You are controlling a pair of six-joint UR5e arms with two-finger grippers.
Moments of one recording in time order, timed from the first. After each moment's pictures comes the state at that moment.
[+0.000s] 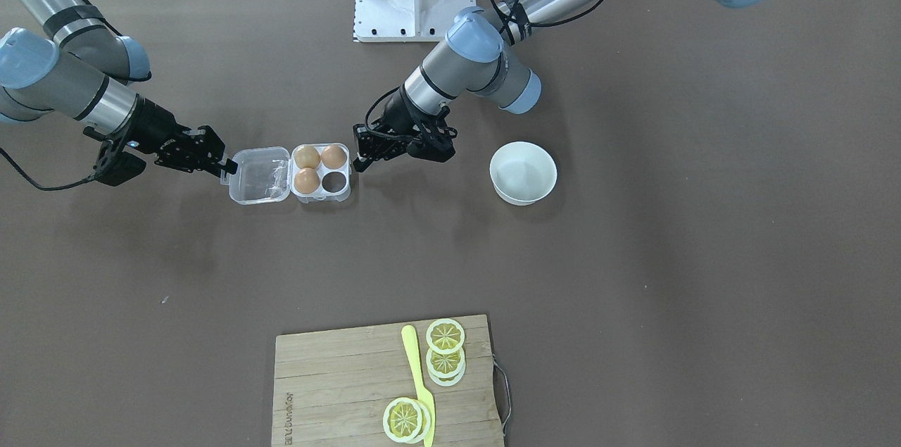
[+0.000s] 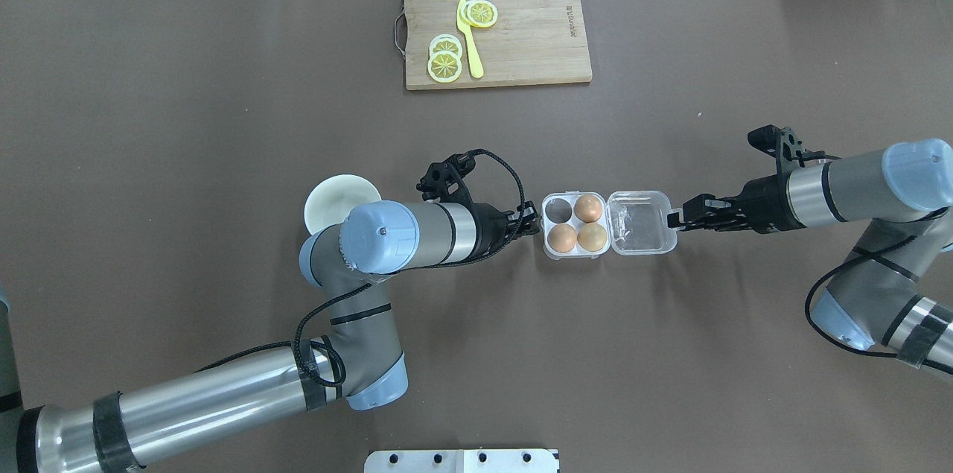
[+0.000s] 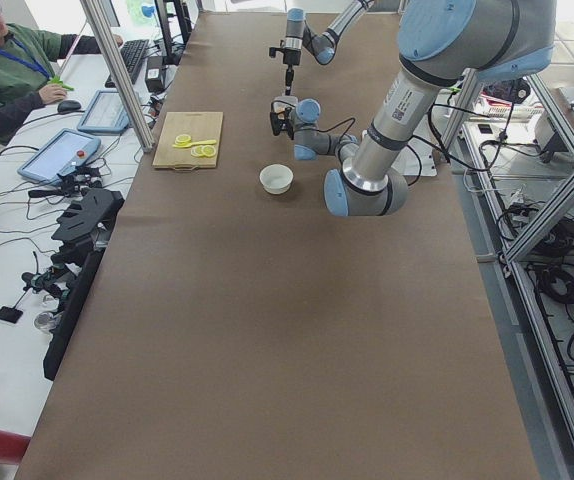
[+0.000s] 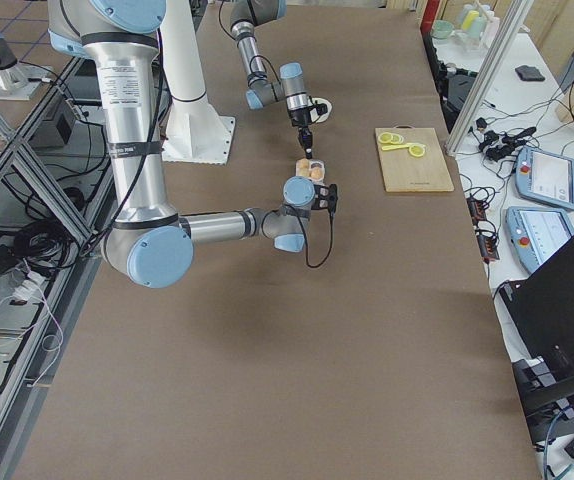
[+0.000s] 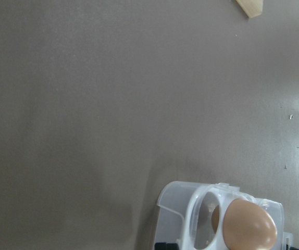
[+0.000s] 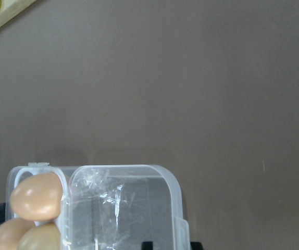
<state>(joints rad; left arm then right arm) -0.38 -2.39 -1.16 -2.69 -1.65 -1.77 0.75 -1.46 1.47 -0.26 2.19 1.41</state>
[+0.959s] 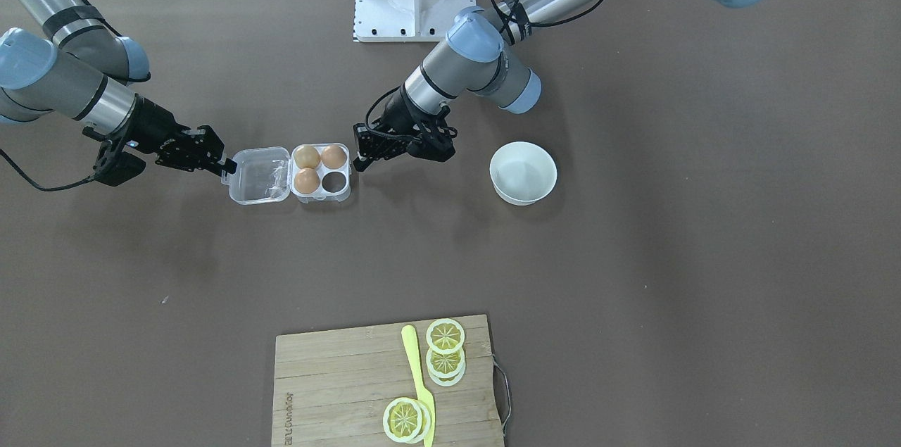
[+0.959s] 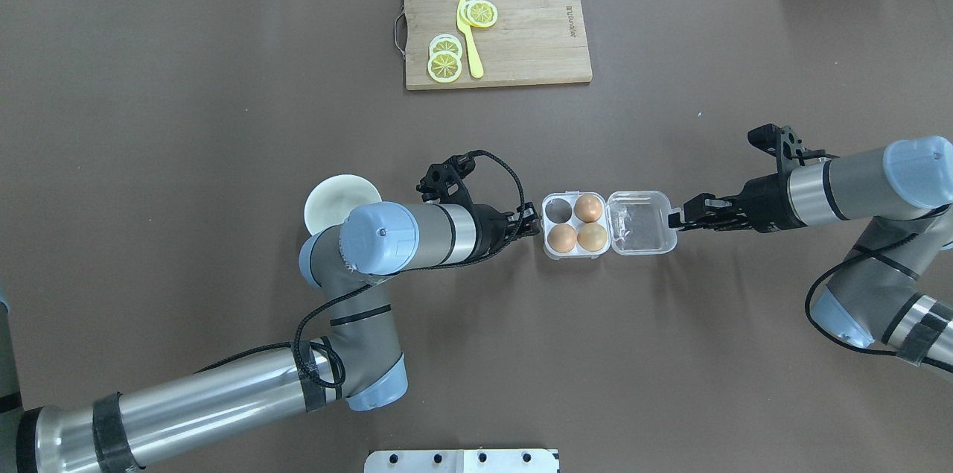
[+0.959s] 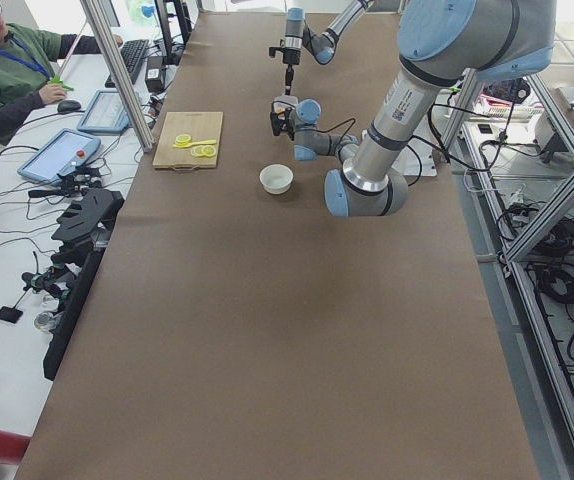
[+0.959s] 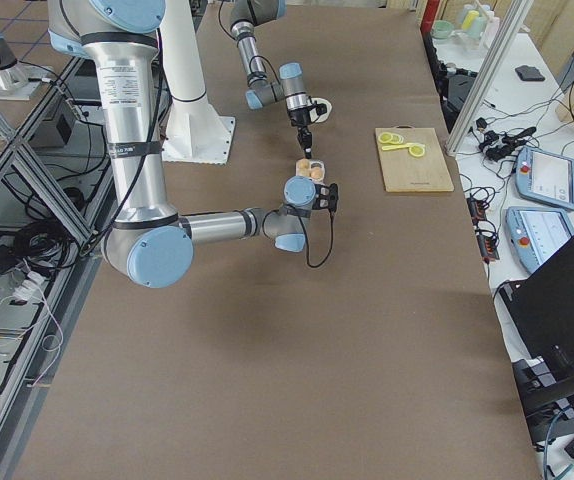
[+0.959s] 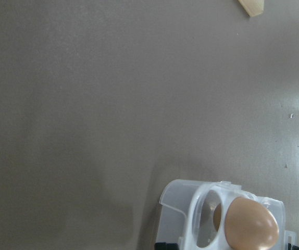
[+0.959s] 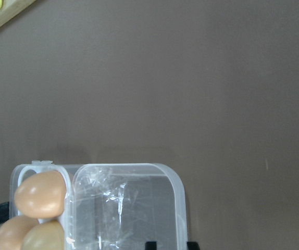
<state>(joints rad) -0.38 -2.39 -1.16 -2.69 -1.65 -1.77 0.76 -1.45 1.47 -0.26 2.20 1.41</state>
